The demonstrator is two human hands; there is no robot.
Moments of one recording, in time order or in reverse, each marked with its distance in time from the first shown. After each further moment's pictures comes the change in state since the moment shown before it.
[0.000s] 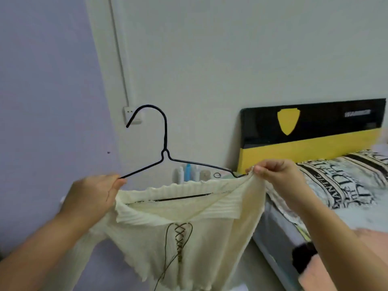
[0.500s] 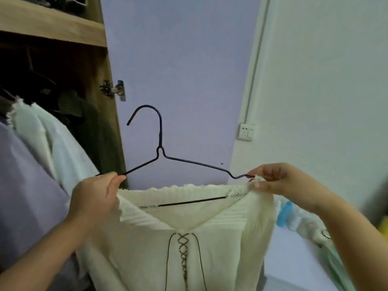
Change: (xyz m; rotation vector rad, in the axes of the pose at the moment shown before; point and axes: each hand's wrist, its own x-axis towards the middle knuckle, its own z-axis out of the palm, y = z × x) left_hand -0.093 -0.074 -0.134 0.371 0.029 -0.734; right_hand 0.084 -0.059 0.186 -0.110 -0.984 -0.209
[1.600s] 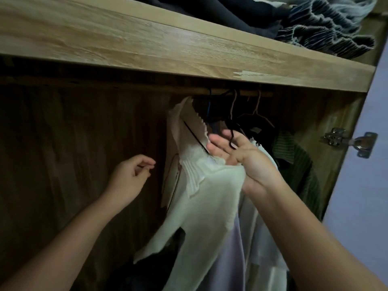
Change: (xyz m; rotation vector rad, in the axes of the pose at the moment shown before) left_hand 0.001 -0.270 -0.265 -0.110 0.243 -0.564; right_hand 0.186 -0.312 0.414 1.181 -0.756 -0.188
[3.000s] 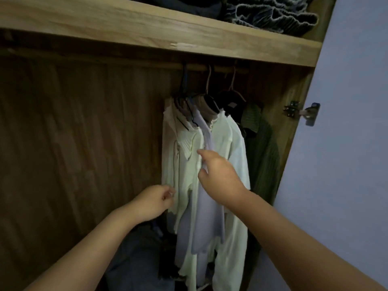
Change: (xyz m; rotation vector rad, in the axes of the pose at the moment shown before) left_hand -0.128 0.027 0.110 0.275 -0.547 -0.227; right_hand -0.114 0.013 -0.061 -1.630 -0.008 -0.191
